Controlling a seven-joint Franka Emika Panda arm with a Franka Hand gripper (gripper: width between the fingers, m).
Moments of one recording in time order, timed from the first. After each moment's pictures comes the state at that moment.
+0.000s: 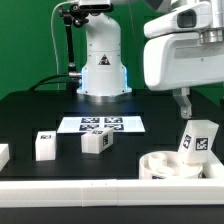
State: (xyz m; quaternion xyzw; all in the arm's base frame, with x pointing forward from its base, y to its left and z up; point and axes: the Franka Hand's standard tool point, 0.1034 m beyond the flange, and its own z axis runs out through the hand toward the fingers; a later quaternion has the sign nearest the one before) arm 0.617 0.129 0.112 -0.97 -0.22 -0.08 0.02
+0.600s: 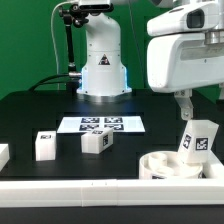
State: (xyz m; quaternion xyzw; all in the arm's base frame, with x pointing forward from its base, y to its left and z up) arm 0.624 0.123 0.111 -0.95 -0.30 -0.08 0.01
